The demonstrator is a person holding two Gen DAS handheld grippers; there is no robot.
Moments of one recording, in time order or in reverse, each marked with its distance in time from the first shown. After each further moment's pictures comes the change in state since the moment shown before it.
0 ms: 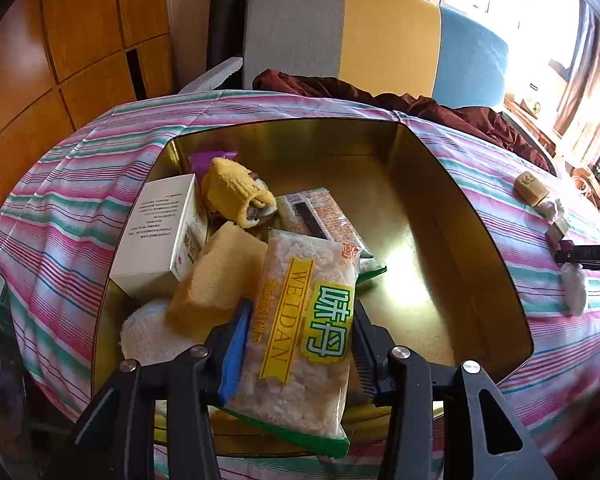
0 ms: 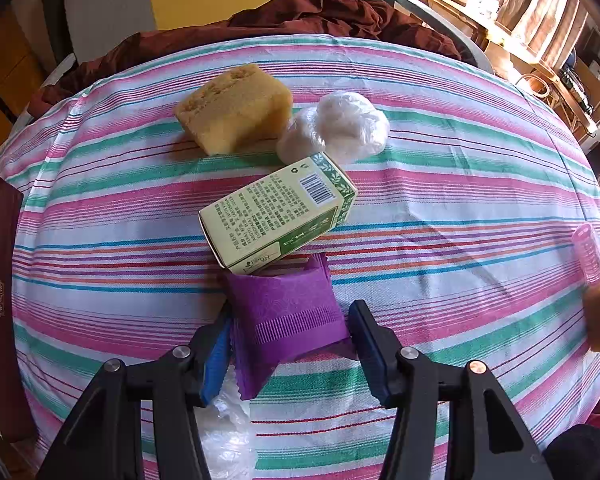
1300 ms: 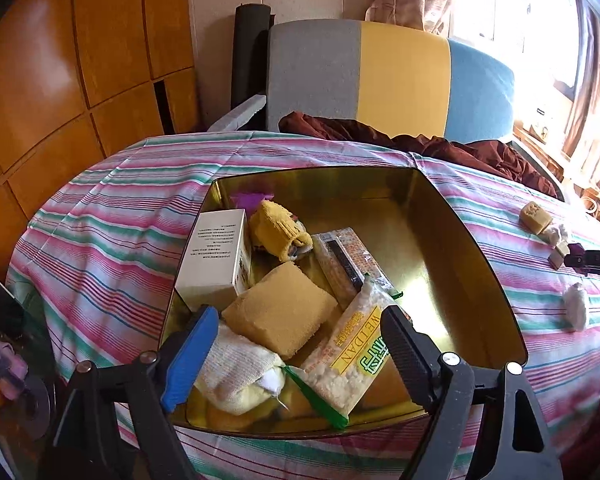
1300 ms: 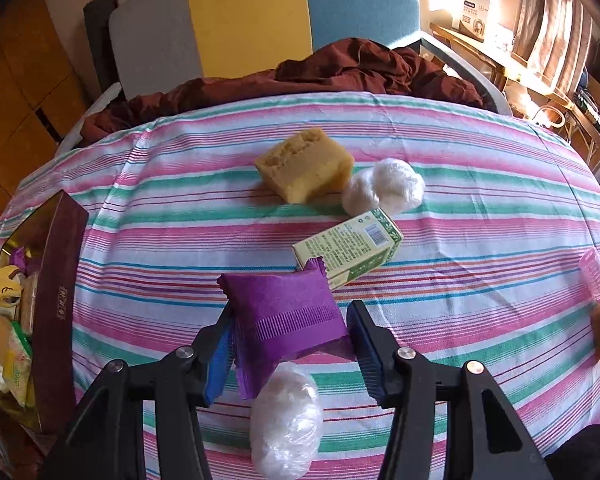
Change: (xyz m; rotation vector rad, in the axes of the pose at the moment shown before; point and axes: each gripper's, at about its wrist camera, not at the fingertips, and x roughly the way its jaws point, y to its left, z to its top) left arm -0.044 0.015 0.000 -0.021 -0.139 0.059; right arm -0.053 0.039 -0.009 -0.053 -0.188 0.139
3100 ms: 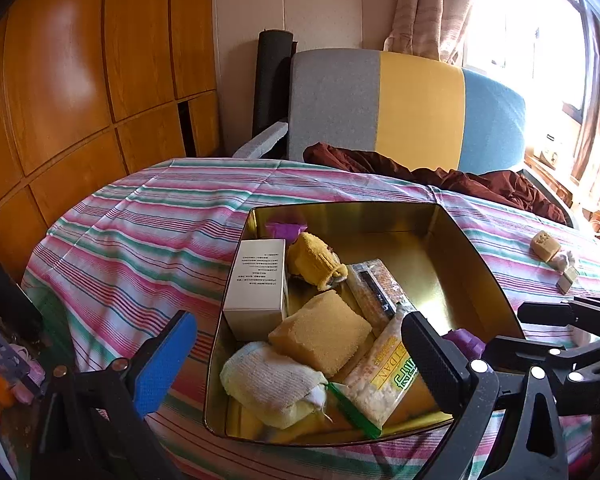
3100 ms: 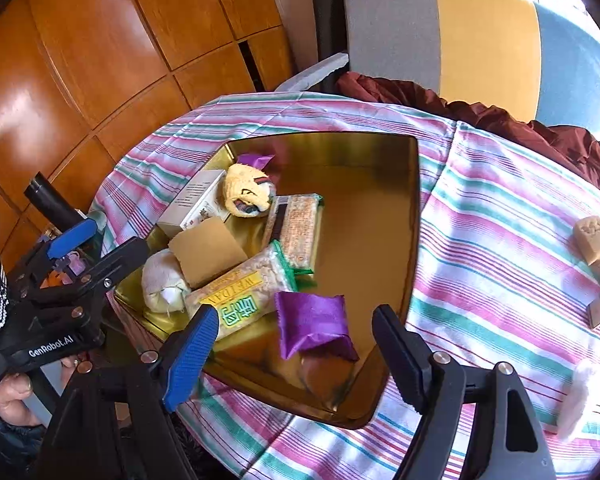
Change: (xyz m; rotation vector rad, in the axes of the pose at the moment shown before) left arm -0.020 0.026 0.003 -0.037 -0.105 0.049; right arm -0.042 0.226 -0.073 -0.419 -0.001 0.427
